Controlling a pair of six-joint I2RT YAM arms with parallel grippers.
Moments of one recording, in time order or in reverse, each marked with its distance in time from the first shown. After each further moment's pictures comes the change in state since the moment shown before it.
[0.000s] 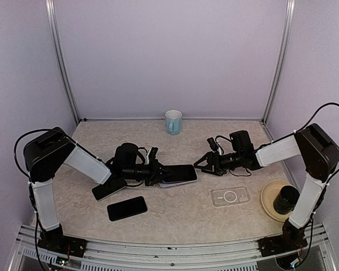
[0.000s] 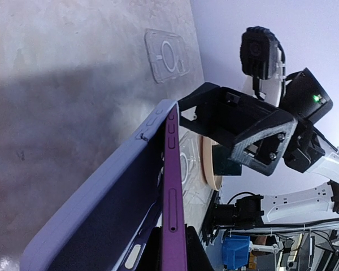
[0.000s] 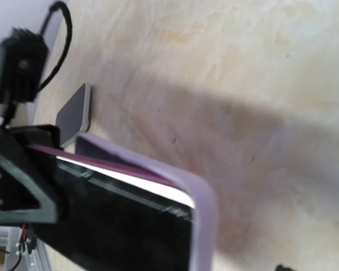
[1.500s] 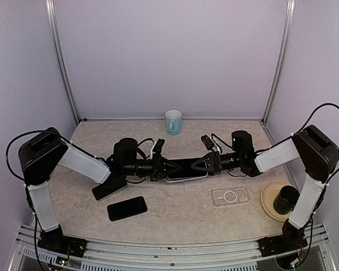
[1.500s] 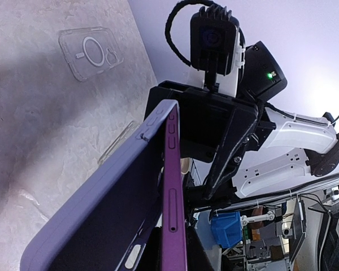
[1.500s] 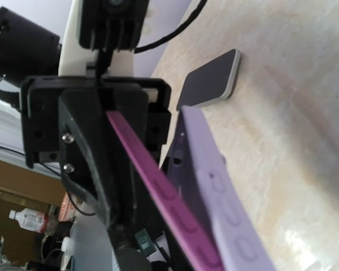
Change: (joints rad) left arm -0.043 -0.065 0.022 0.091 0.093 0.045; right arm 0.045 -0.001 -0.073 0.364 -0.313 0.143
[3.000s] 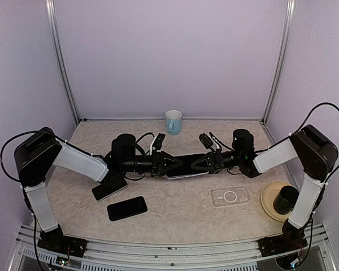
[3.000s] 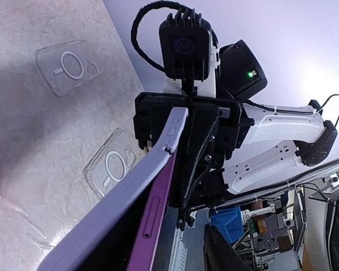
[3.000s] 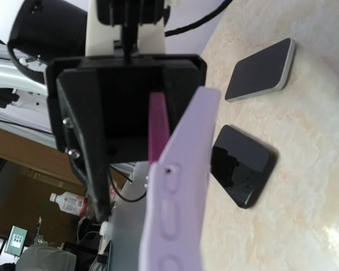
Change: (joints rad) left arm 0.006 -0.040 0.016 -0.011 0.017 0.043; right arm 0.008 0.022 0.000 0.173 -0.117 0.167
